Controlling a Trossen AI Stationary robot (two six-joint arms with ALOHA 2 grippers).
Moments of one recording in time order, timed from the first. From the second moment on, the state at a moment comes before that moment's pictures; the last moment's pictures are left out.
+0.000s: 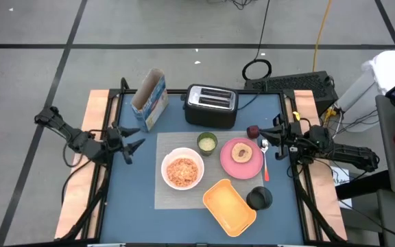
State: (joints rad) left arm -0.59 0.28 0.28 -0.22 -1.01 -0.30; right arm -0.17 0.00 0.02 0.24 -0.06 0.15
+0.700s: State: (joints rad) left arm -0.14 0.29 0.01 0.47 -0.86 0.06; right arm -0.17 0.00 0.02 0.24 -0.06 0.14
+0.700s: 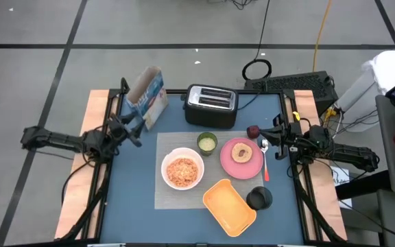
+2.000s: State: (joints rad) left arm -0.04 0.29 0.02 0.30 -0.04 0.04; right arm -0.17 0.00 0.02 0.24 -0.05 0.14
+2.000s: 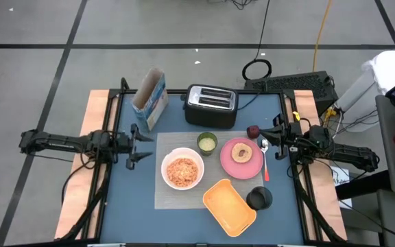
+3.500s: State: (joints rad) left arm -0.04 0.29 0.02 0.26 0.07 0.12; right arm -0.17 0.01 0.02 -0.10 -0.05 -0.04
